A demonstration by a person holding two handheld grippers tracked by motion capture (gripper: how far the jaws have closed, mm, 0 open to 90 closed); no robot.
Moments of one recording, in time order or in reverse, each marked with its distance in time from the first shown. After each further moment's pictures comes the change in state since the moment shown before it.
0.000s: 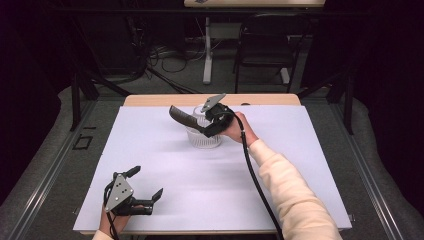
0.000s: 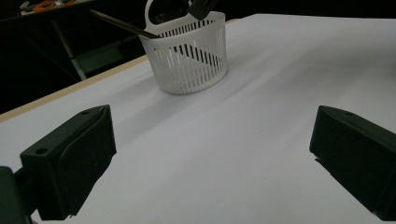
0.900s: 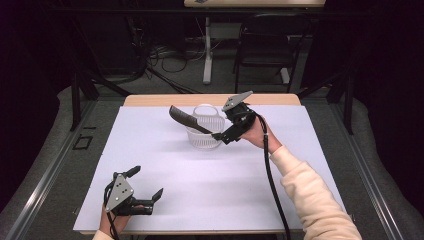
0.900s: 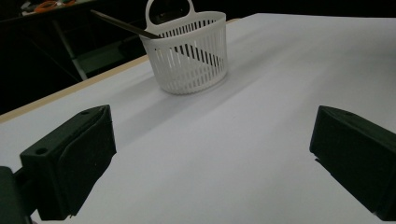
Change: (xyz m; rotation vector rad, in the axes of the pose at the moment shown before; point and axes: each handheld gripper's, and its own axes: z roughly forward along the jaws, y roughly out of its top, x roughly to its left) left arm 0.000 0.000 0.001 0.002 0.005 0.002; right arm -0.002 -0.022 -0.066 -0.039 0.088 0.102
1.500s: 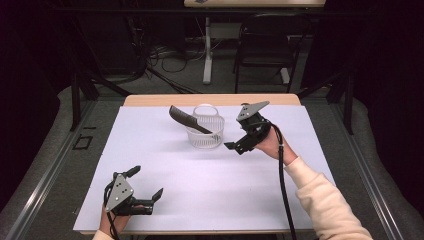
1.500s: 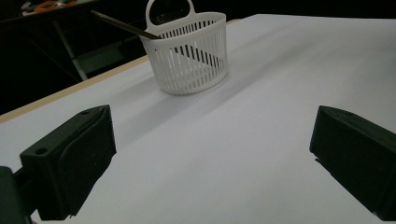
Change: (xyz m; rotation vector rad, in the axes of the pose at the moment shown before) left arm 0.000 0.000 0.000 0.000 0.000 0.000; right arm 0.012 -0.033 -0.033 0.001 -0.021 0.015
